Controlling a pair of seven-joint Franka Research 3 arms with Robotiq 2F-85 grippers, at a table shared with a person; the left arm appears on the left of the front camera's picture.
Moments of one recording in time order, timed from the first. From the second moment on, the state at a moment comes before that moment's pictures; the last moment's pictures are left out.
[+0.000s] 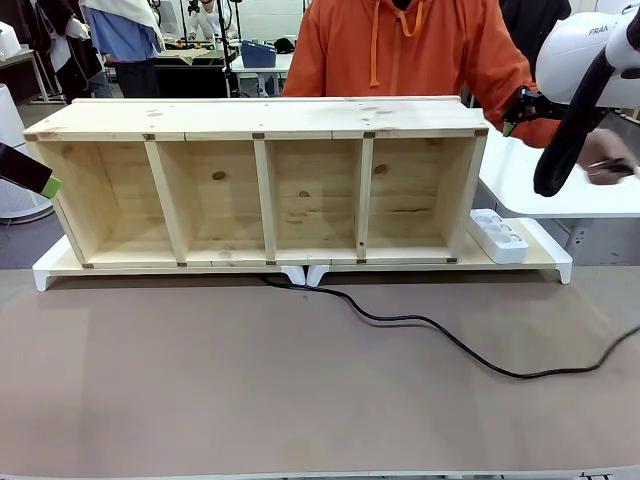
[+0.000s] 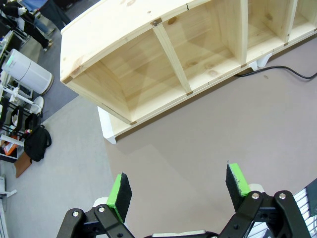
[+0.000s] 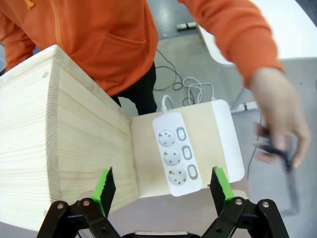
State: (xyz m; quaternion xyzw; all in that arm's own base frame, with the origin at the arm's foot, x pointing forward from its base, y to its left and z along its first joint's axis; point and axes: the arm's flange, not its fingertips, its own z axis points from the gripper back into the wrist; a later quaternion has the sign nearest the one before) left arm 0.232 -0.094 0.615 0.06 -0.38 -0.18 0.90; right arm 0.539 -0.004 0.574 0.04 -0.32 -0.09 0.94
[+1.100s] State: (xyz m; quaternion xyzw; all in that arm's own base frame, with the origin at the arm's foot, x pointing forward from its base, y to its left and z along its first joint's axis) left arm 0.232 -0.094 0.615 0.06 -0.38 -0.18 0.90; right arm 0.539 -0.004 0.574 0.04 -0.32 -0.09 0.94
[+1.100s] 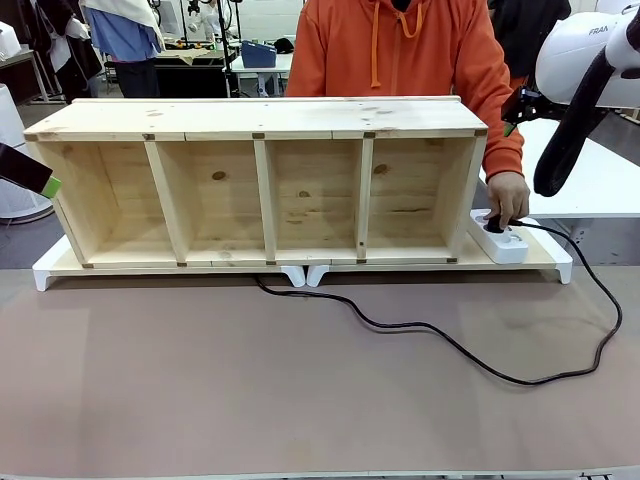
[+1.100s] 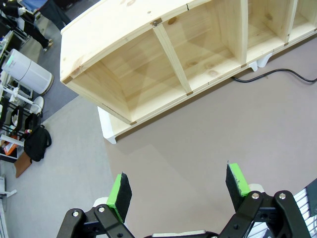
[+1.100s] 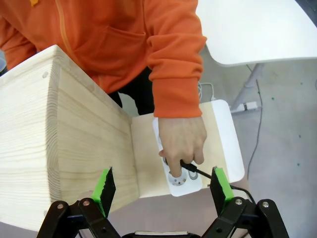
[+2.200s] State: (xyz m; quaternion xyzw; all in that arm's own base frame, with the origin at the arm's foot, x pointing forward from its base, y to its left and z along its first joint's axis) left arm 0.232 -0.094 0.615 0.06 -0.38 -0.18 0.90; right arm 0.539 -0.004 0.574 0.04 -0.32 -0.09 0.94
